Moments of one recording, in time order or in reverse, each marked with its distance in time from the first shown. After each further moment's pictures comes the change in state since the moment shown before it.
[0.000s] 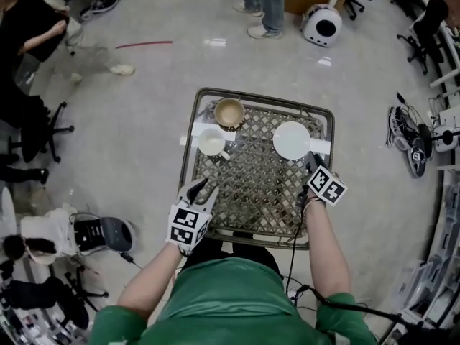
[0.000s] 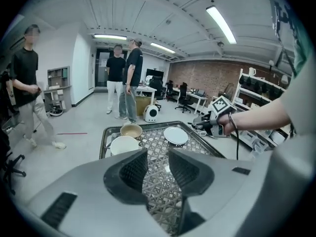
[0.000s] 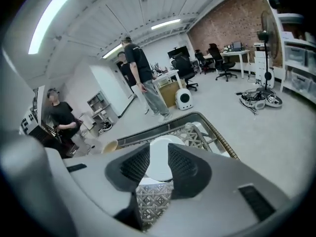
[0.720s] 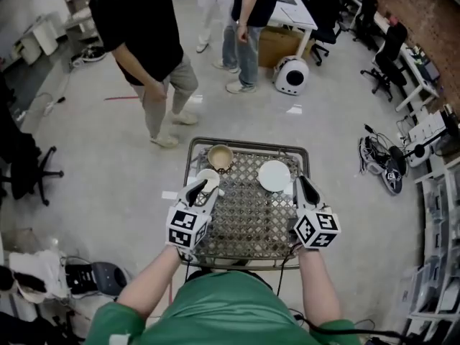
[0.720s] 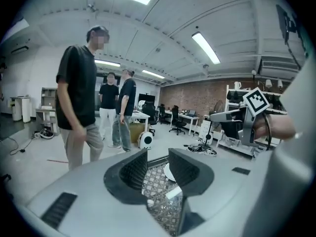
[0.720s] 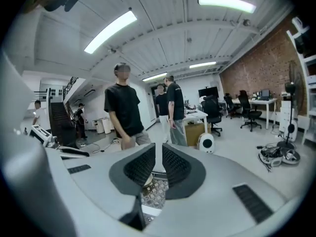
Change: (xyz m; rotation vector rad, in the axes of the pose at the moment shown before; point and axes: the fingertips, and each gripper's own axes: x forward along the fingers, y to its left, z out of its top) left arm -0.049 0.017 0.134 0.090 -0.297 -0.075; right arm -0.187 0.181 0.095 -0.364 -0.364 0.189
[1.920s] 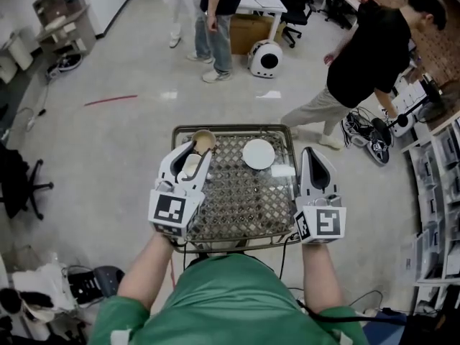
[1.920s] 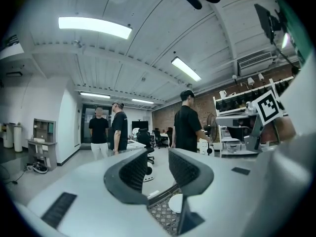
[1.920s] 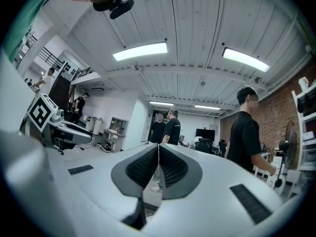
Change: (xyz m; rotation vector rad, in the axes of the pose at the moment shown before) left arm -0.047 -0.055 0.143 0.161 -0.317 -0.057; right arm -0.100 0.038 0.115 -0.365 -0.325 -0.104
